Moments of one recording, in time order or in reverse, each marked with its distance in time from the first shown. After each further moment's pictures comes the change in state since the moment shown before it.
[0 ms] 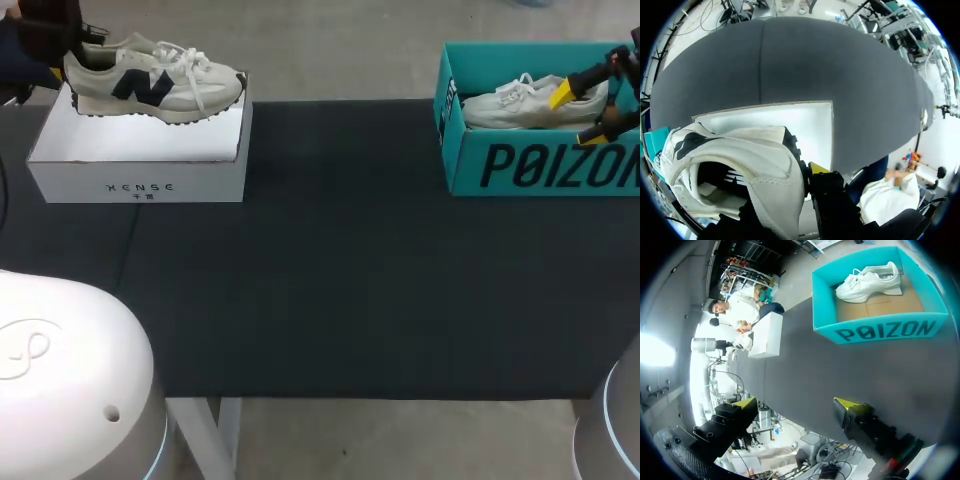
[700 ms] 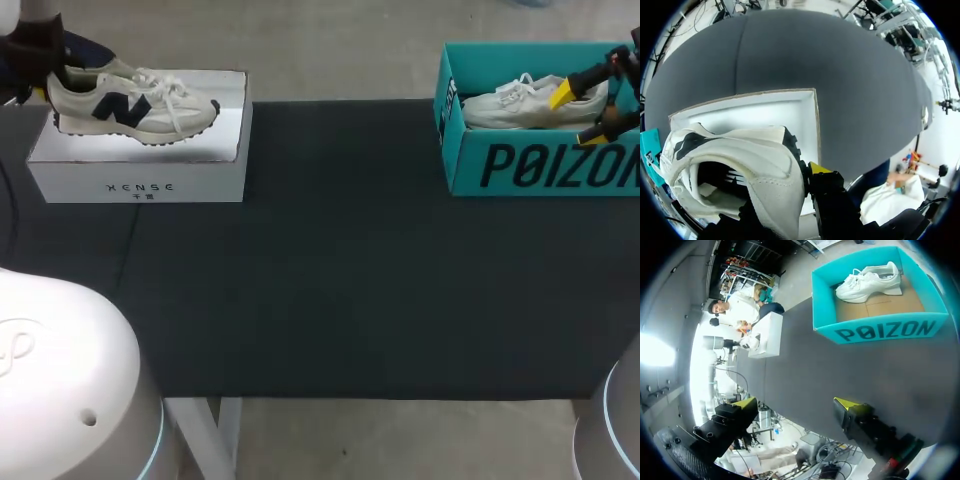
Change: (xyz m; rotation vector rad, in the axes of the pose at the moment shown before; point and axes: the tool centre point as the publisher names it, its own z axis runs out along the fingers) left arm 0.044 0.008 0.071 0.042 0.021 0.025; right arm 0.000 0.000 0.000 0.000 0.000 0.000
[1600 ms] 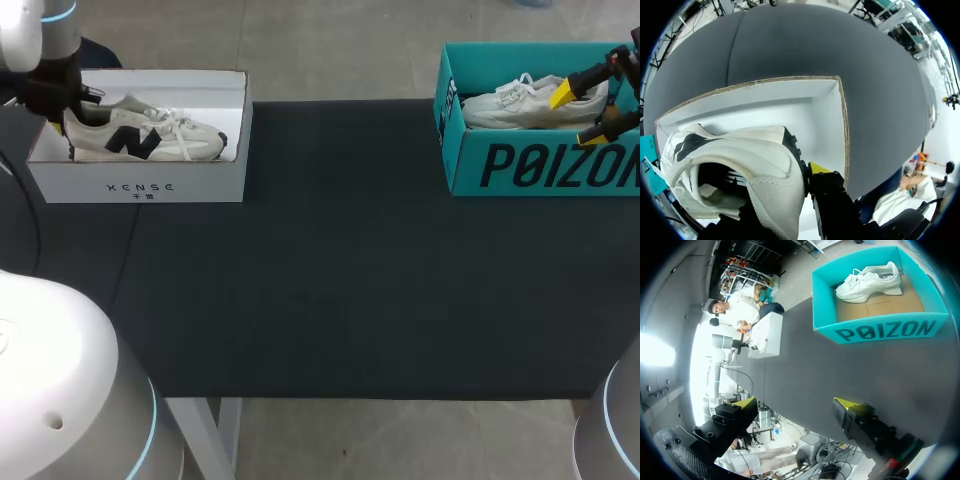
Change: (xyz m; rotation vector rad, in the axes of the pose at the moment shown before) left arm -0.020 -0.010 0.072 0.072 -0.028 0.038; right arm 0.000 0.000 0.000 0.000 0.000 0.000
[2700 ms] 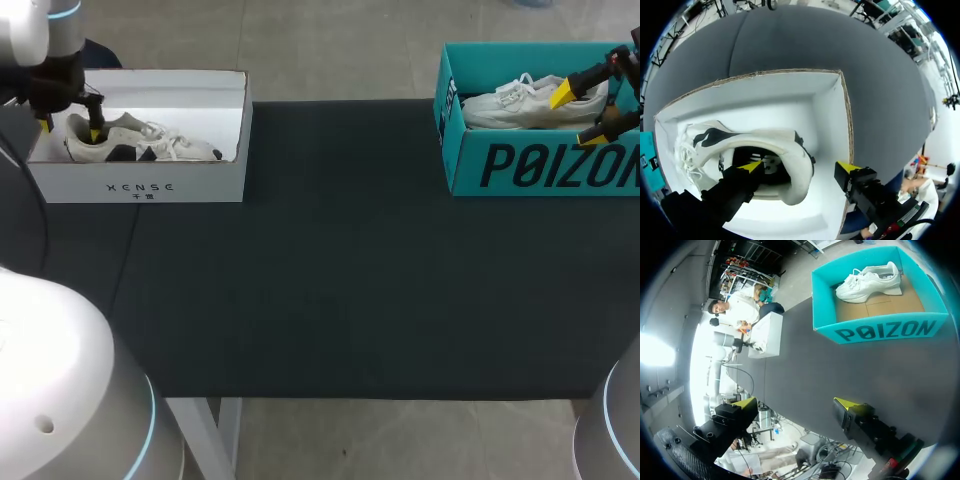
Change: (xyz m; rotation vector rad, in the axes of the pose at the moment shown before) left arm -0.003 0.006 0.002 0.038 -0.013 -0.014; right arm 0.000 0.000 0.000 0.000 0.000 0.000
